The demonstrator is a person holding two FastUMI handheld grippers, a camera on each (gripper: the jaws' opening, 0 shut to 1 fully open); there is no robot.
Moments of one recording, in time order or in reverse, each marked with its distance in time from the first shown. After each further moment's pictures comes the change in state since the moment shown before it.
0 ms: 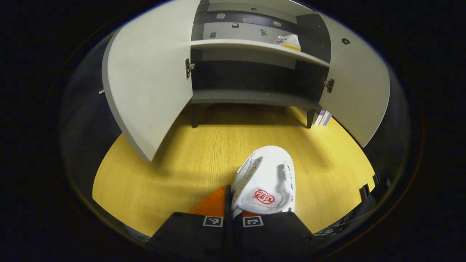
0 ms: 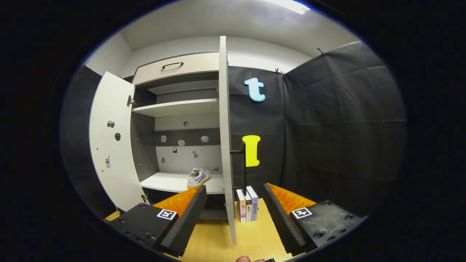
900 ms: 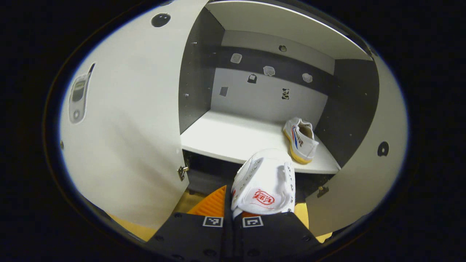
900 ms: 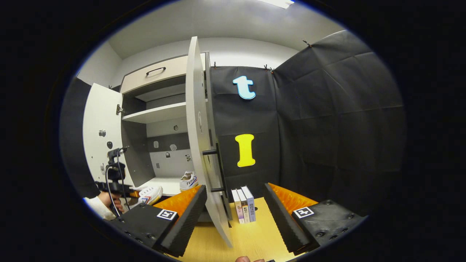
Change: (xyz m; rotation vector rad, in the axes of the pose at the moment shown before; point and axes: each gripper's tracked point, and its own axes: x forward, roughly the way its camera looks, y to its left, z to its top) left arm -0.013 -0.023 0.320 -0.221 -0.194 0.133; right arm 0.016 -0.051 -0.007 0.079 -0.001 -0.020
